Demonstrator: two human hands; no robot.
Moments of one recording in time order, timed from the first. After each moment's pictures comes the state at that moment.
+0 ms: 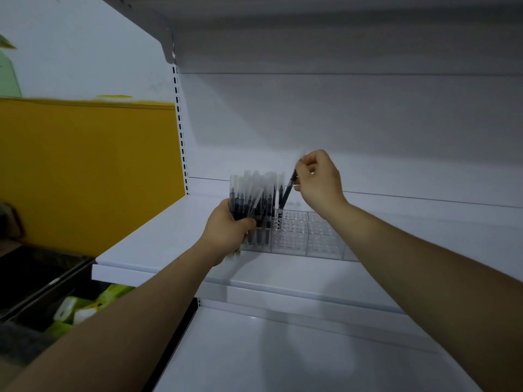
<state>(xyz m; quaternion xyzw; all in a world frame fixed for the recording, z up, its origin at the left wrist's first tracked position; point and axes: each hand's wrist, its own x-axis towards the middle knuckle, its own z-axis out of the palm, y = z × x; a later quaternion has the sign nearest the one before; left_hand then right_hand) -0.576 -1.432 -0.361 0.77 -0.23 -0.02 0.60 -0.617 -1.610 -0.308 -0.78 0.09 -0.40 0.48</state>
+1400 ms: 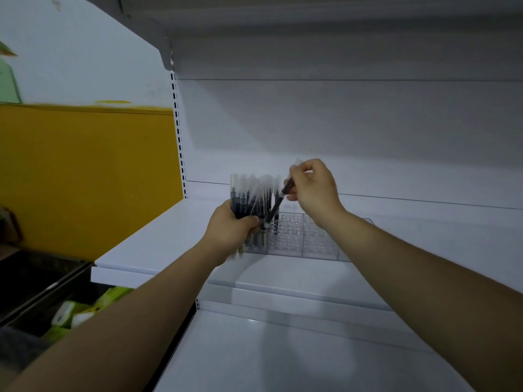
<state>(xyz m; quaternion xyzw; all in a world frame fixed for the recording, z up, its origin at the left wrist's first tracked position) -0.591 -1.439 -0.351 0.75 -0.22 -0.02 0.62 -0.634 -1.598 -0.309 -0.75 0.08 -0.38 0.55</state>
